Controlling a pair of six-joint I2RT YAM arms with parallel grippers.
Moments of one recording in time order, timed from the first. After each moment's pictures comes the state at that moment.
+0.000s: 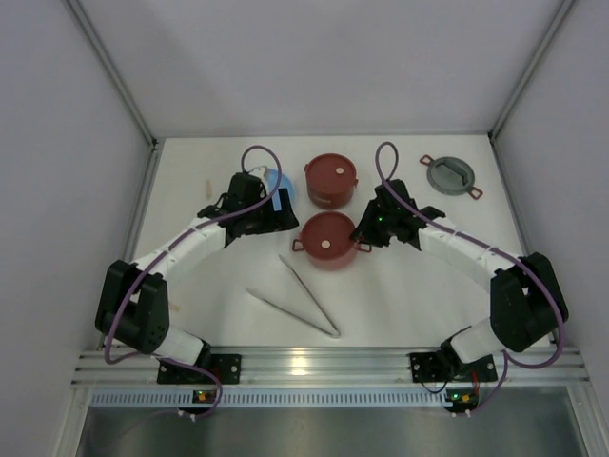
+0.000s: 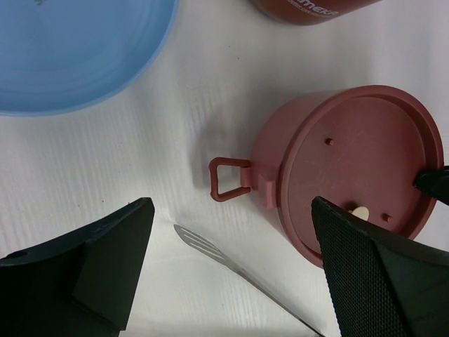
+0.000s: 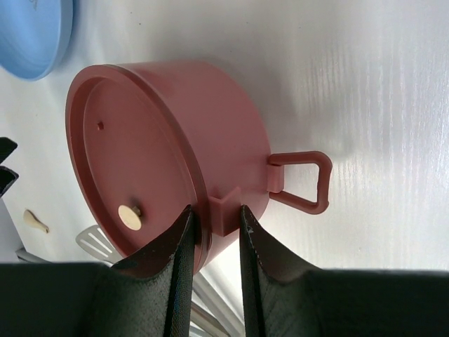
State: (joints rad) left arm -0.42 1.48 1.02 -0.29 0.13 -0.50; right arm 0.51 1.46 0.98 -0.39 -0.08 0.82
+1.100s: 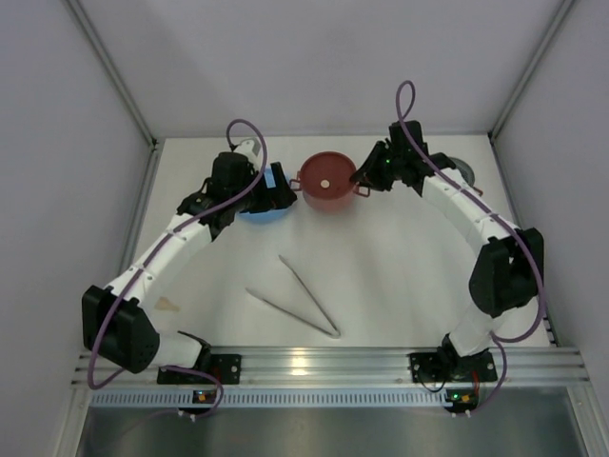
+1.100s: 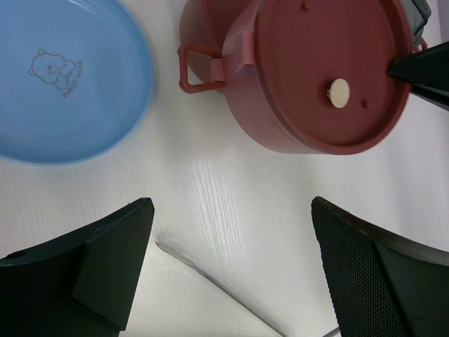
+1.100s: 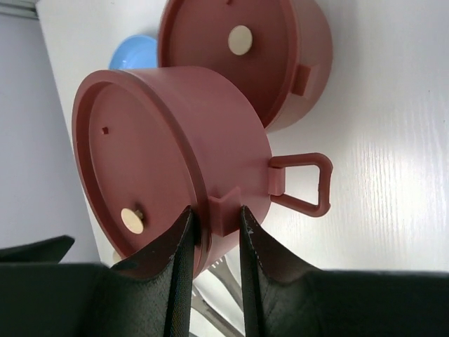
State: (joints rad) left arm -0.42 1.37 1.19 -0.39 0.12 -0.50; right arm 0.36 1.67 1.49 -0.53 -0.20 0.79
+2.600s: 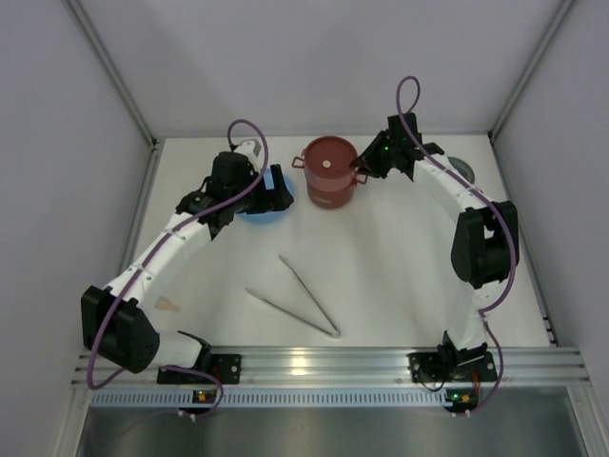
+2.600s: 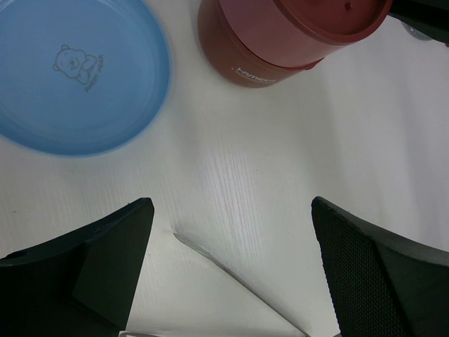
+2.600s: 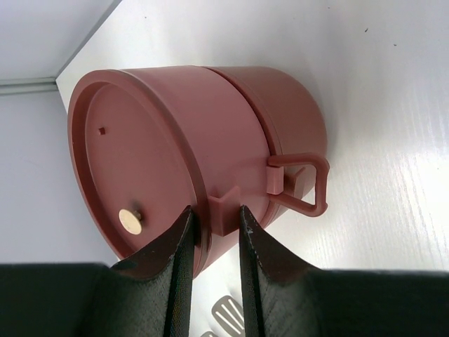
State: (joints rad) left arm -0.42 1.37 1.21 -0.45 0.08 -0.44; right arm 0.29 1.93 1.65 -0.43 -0.20 0.91
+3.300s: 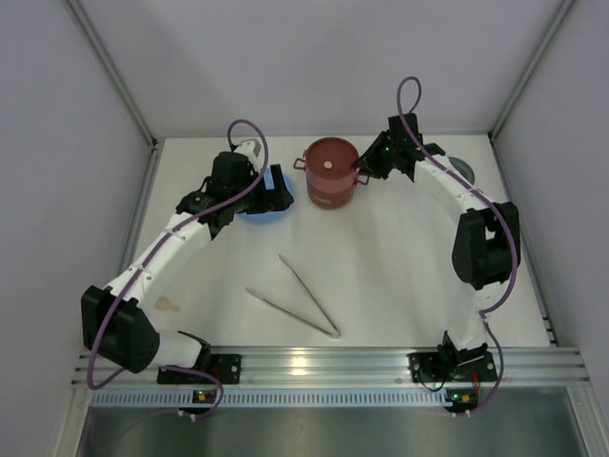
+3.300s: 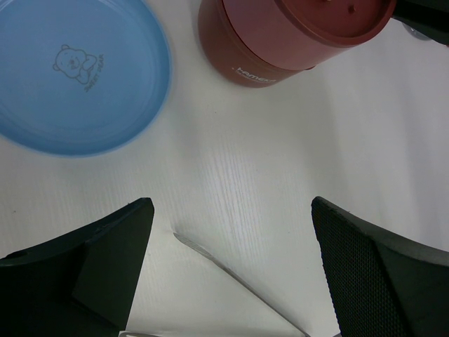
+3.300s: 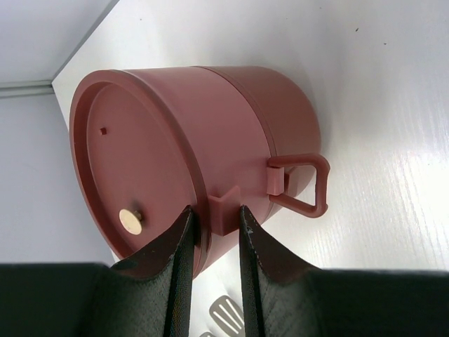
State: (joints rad) left arm -0.42 1.37 1.21 -0.45 0.08 -0.45; right arm 0.29 1.92 1.64 -0.43 -0.19 0.91
